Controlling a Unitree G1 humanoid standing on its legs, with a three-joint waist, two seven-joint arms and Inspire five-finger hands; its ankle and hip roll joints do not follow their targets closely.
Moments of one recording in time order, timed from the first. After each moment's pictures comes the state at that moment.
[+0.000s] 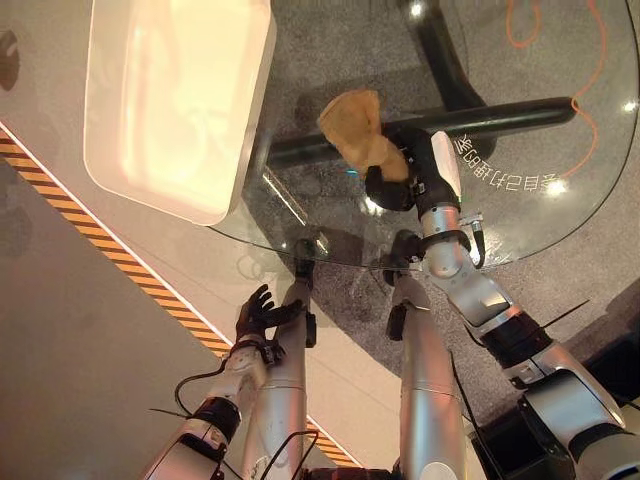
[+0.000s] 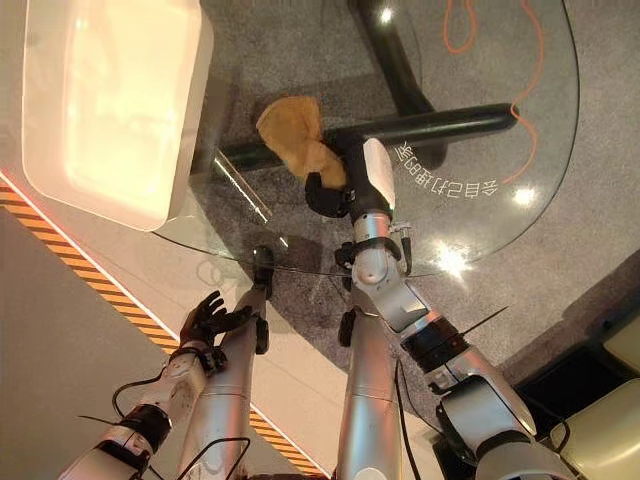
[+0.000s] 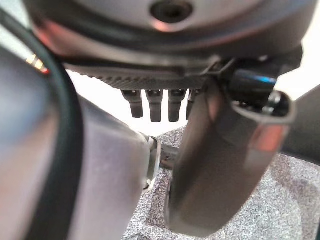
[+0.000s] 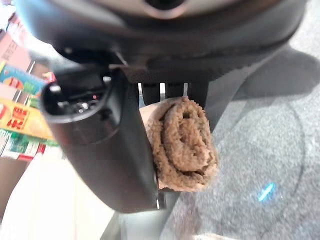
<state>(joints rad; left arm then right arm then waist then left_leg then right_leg) -0.36 0.24 -0.38 0.82 -0.71 -0.11 0.32 -0.73 -0.47 0.52 0.20 0.02 0.18 -0.48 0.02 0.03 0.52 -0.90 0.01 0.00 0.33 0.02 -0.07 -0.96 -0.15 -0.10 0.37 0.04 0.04</state>
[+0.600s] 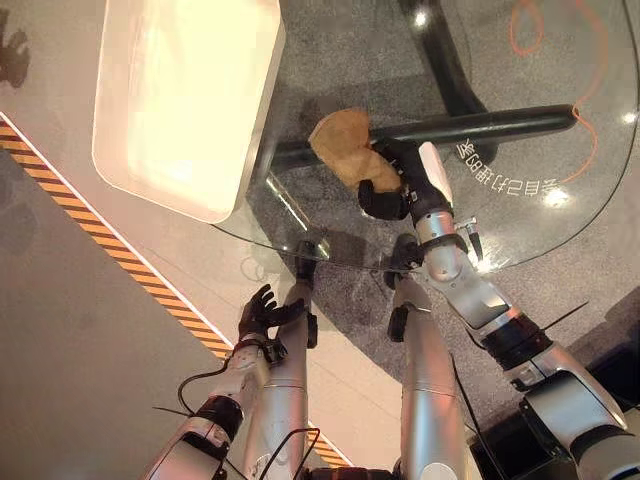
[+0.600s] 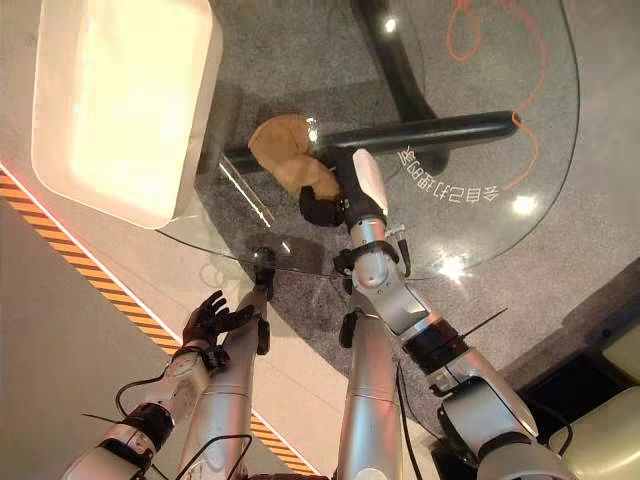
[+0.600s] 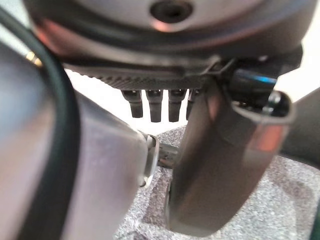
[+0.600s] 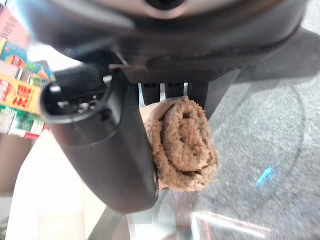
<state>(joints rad) -0.36 0.23 -0.38 0.84 -0.71 -0.12 0.32 -0.69 -0.47 0.55 0.22 0.03 0.17 -0.37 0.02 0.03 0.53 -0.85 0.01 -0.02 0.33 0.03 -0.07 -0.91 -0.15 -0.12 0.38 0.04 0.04</state>
